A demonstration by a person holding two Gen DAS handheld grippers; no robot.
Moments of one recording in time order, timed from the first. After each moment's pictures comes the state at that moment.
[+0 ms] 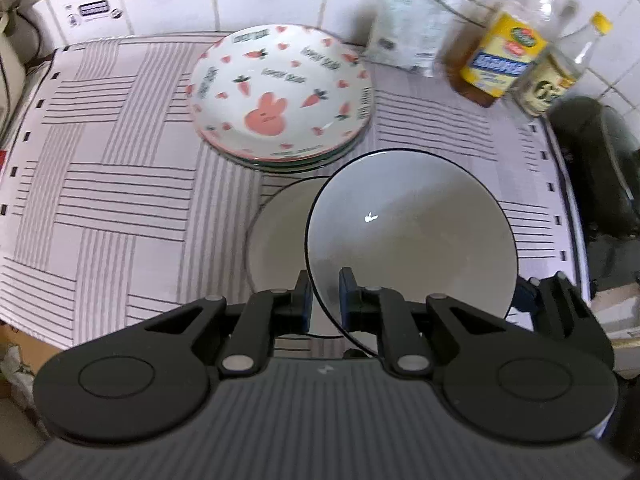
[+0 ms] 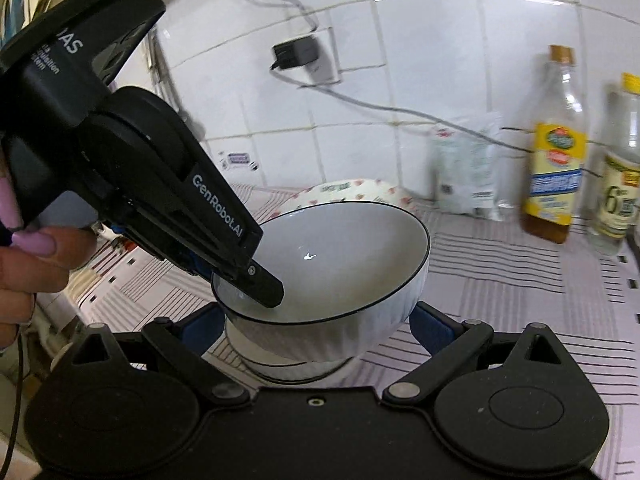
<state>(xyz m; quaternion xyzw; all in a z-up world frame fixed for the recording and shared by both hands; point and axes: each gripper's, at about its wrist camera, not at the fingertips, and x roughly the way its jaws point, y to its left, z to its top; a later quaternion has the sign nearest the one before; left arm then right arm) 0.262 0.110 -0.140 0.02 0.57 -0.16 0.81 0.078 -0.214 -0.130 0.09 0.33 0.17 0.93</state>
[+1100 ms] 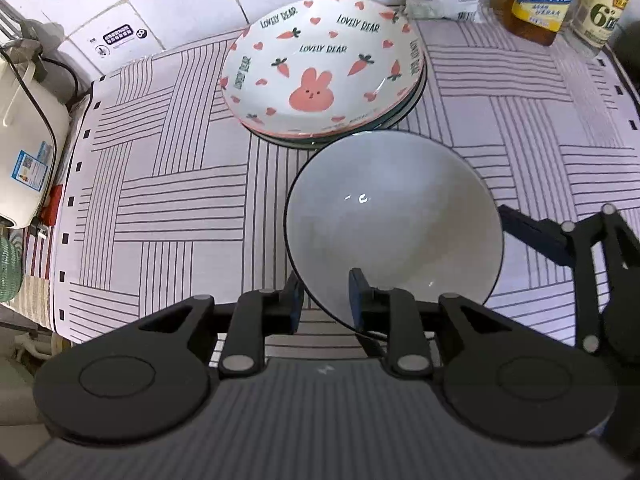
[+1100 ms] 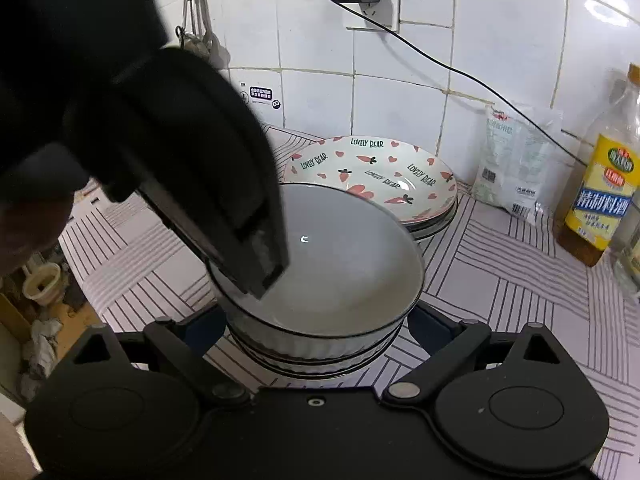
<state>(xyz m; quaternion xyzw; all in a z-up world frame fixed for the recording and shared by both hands) 0.259 0.093 -0.176 0.17 0.56 -0.09 0.81 0.099 -0.169 -0.158 -0.03 0.37 0.18 0.91</state>
